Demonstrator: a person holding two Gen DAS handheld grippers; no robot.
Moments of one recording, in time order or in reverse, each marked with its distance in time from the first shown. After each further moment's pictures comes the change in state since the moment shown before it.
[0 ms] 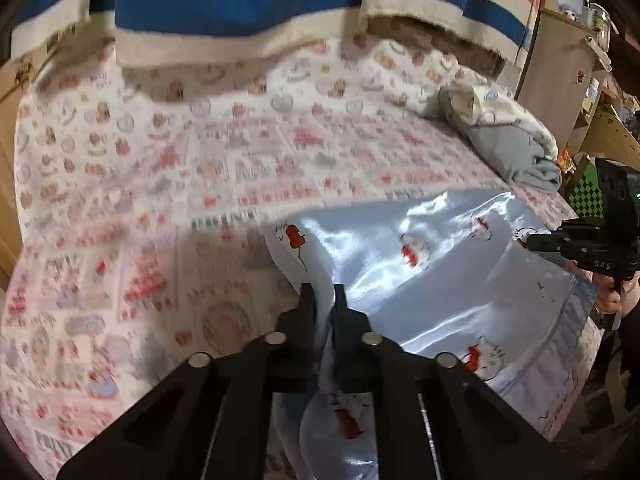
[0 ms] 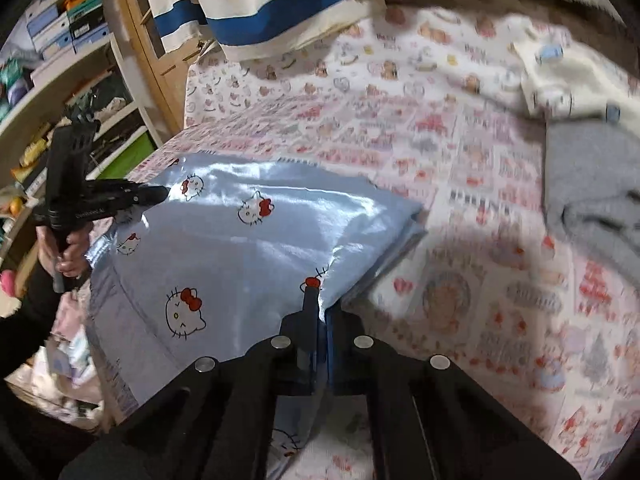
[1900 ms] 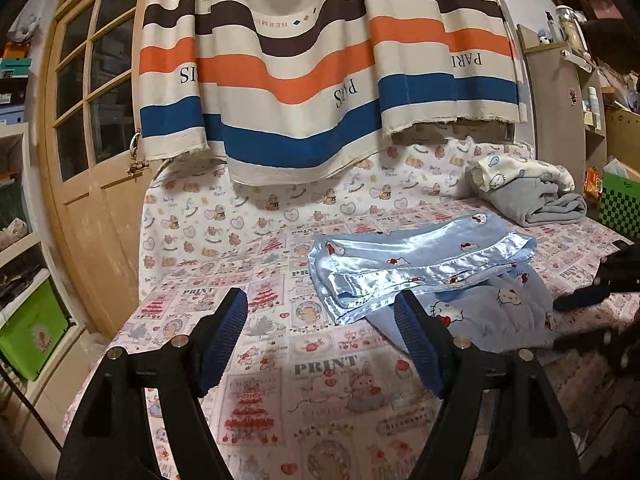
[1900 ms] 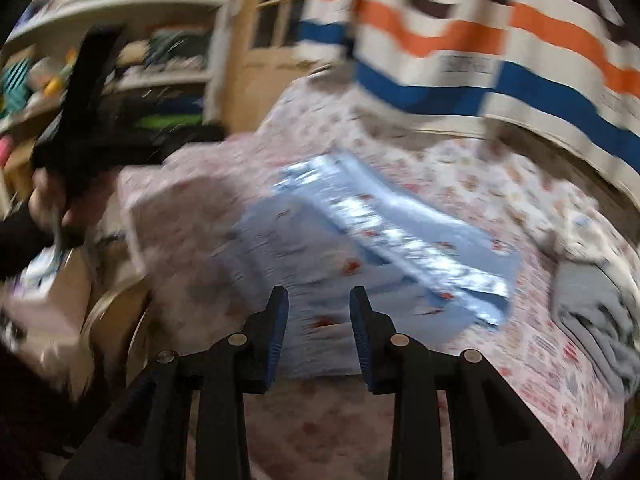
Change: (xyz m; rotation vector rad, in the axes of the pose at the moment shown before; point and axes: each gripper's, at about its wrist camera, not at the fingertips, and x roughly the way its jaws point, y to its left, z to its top) left arm -0.117 -0.051 -0.089 0.066 -0.434 0.349; right arm -0.042 0.174 -0.070 -0.458 -0.156 -0.062
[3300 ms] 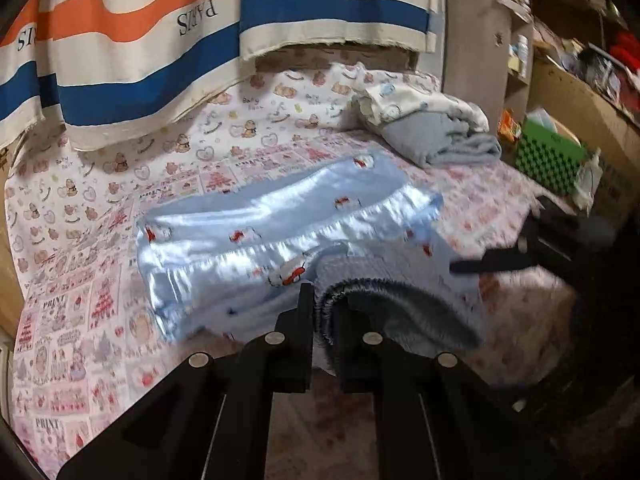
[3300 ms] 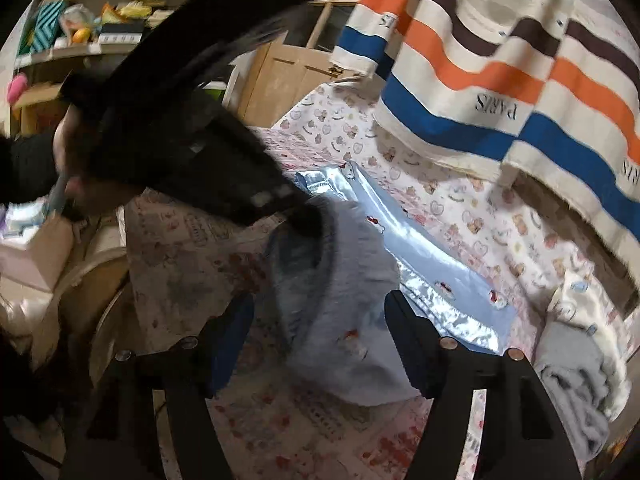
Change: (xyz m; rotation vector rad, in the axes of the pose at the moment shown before) left arm 0.080 -0.070 0.039 0.097 0.301 -0.426; right arm 0.018 0.010 0.004 -0.207 -0.040 -0.129
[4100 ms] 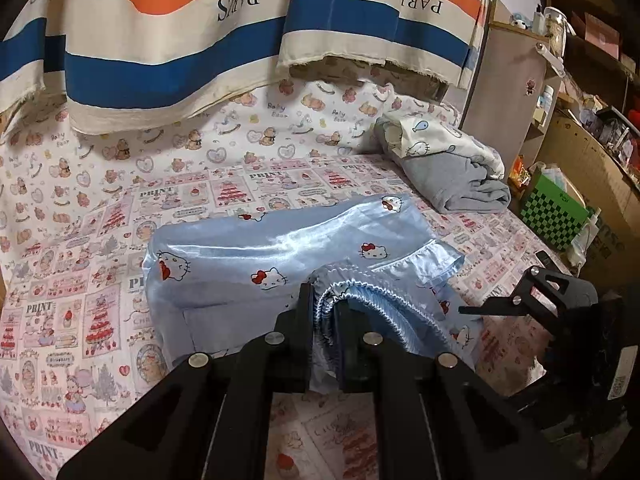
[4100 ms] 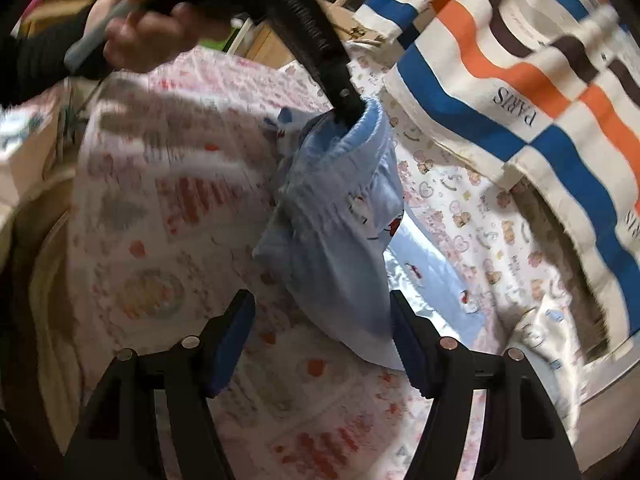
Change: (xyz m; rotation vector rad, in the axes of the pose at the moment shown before) left arm 0.016 0.049 0.035 -0.139 0.001 -0.075; right arm 0.029 -0.019 -0.011 -0.214 0.119 -0.053
